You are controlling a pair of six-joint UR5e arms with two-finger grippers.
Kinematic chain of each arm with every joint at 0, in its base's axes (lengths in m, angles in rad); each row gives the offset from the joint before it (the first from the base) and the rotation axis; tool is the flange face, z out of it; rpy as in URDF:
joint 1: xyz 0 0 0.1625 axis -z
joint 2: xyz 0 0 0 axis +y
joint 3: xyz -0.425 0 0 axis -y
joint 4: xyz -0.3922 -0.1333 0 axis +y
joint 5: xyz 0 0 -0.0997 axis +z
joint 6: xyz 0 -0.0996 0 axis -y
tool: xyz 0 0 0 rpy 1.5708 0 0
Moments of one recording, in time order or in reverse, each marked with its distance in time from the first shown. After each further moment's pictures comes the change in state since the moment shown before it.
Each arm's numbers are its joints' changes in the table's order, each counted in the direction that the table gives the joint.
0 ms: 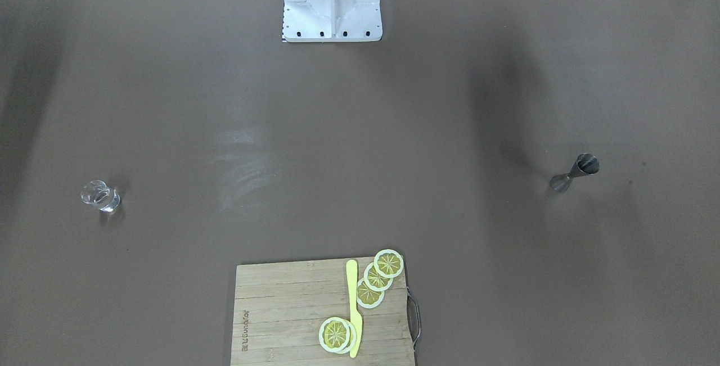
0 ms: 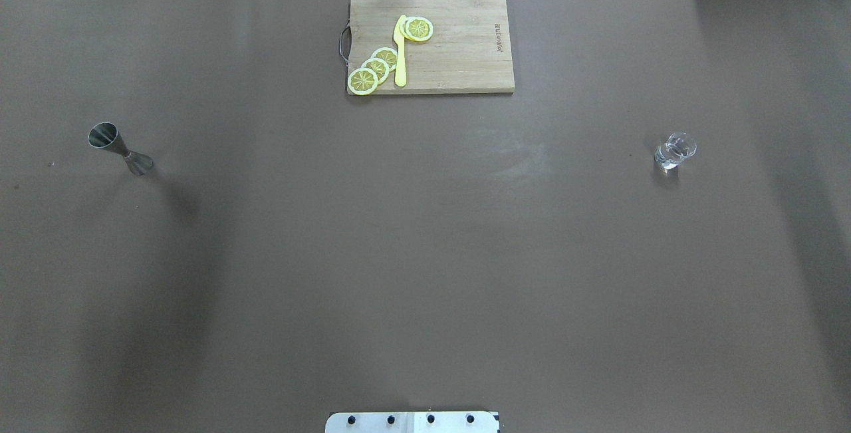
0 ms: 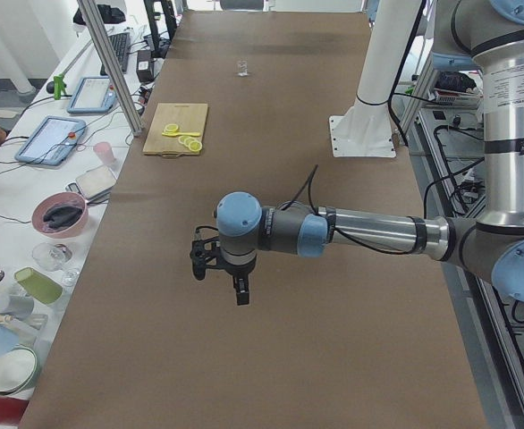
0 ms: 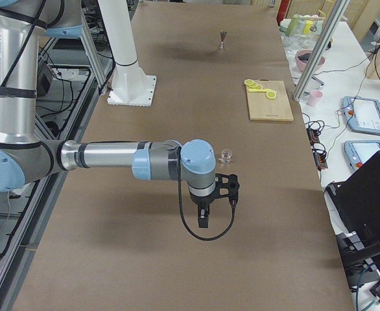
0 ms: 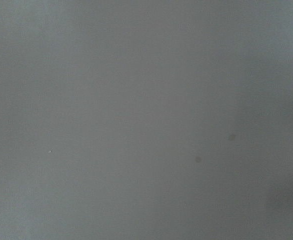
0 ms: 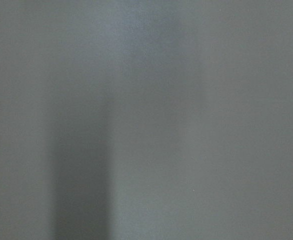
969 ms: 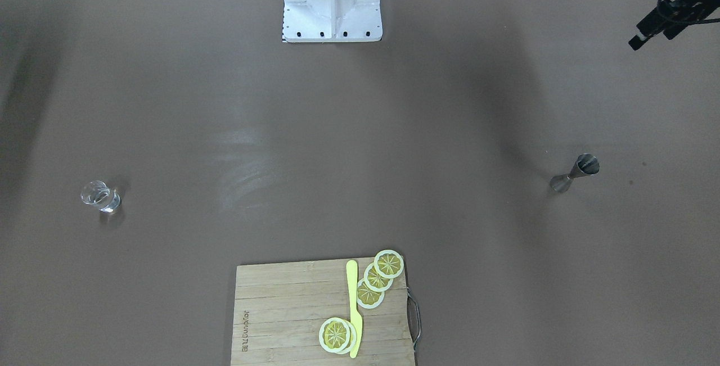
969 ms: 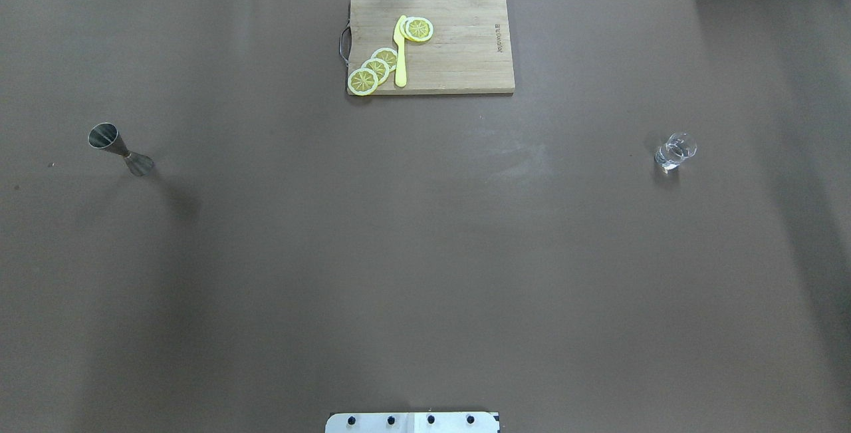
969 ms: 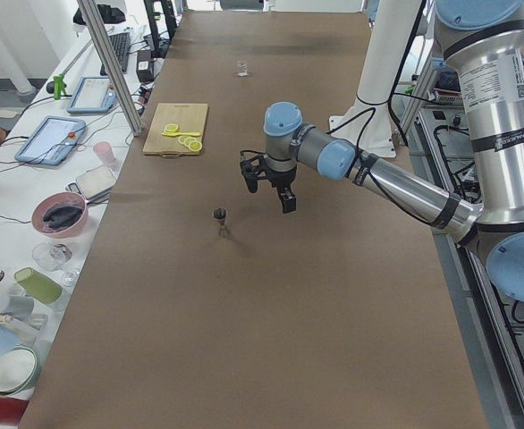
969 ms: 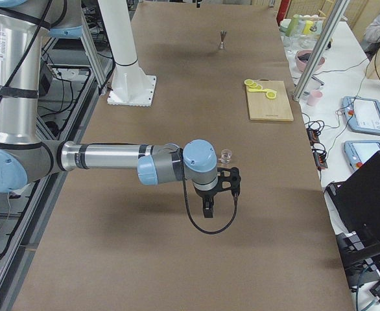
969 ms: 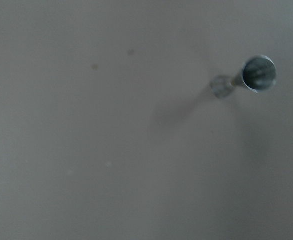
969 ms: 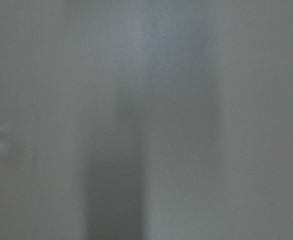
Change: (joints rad) left arm -0.411 -0.059 -0.416 -0.033 -0.005 -0.669; right arm 0.091 0.017 -0.033 -0.216 -0.067 0.160
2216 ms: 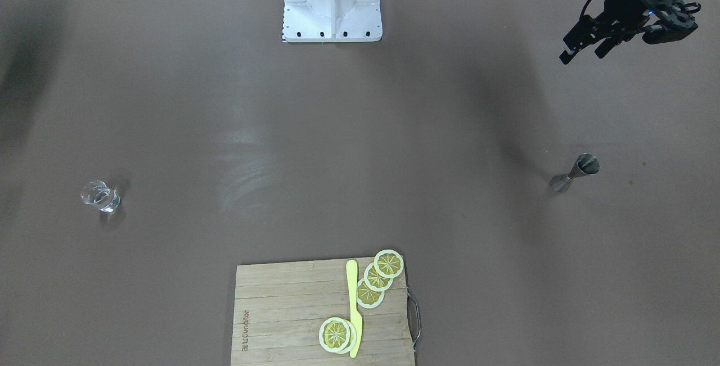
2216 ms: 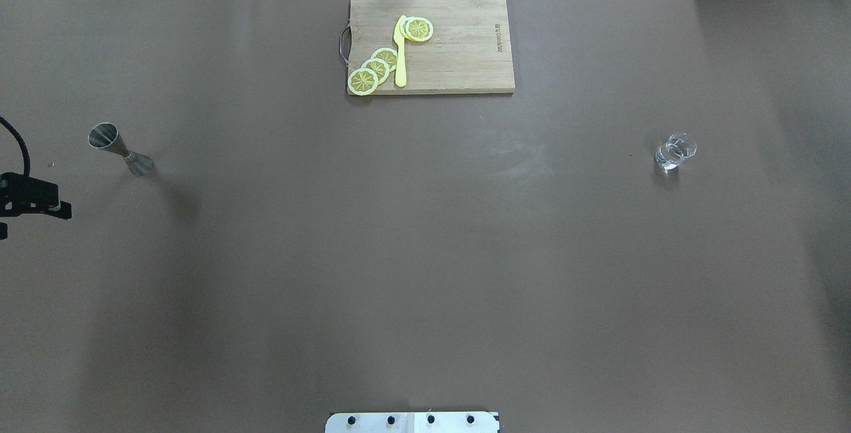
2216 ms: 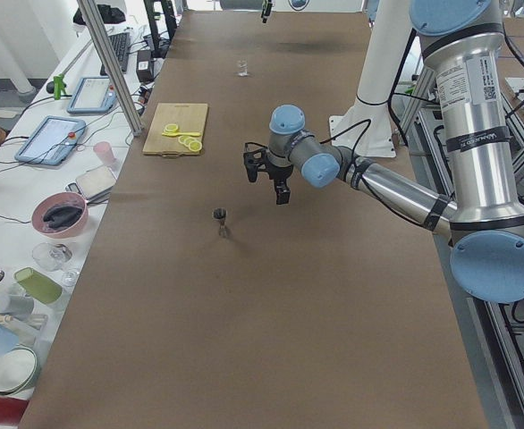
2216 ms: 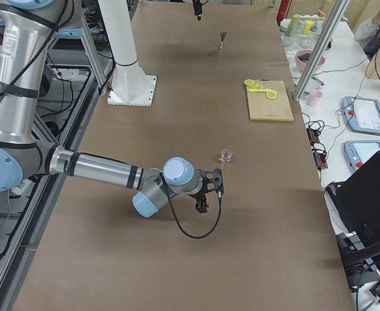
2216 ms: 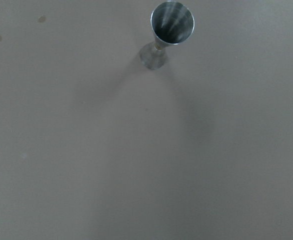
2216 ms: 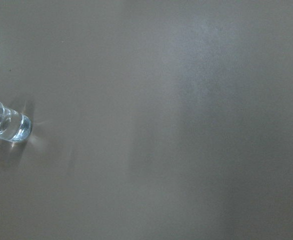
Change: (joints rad) left arm -0.192 0.034 0.087 0.321 -0.179 -0.186; right arm 0.205 0.098 -0.194 -0.800 0.011 0.401
